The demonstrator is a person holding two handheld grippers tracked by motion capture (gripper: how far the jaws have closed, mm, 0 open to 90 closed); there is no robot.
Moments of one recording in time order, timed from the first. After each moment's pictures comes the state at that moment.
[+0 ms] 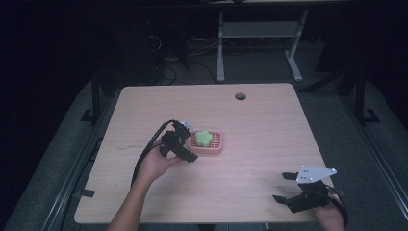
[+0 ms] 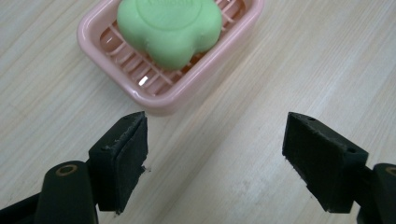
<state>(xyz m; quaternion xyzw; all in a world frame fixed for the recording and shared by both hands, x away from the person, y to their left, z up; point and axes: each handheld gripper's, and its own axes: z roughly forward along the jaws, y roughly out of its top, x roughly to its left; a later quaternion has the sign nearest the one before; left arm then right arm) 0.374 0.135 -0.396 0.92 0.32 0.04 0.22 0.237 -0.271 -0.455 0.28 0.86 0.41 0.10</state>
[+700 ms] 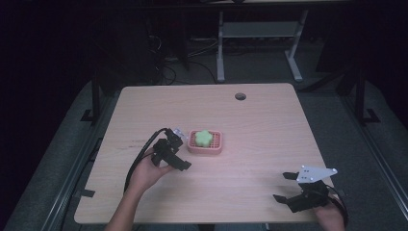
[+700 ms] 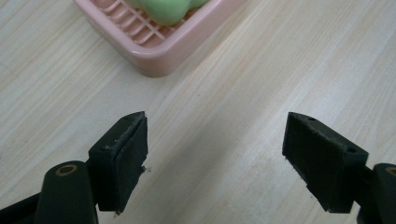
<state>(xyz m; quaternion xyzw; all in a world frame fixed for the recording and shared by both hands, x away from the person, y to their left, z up) 0.351 0.155 -0.403 0.92 0.32 0.04 0.22 0.237 -0.272 -0.456 0.29 0.86 0.41 0.10</state>
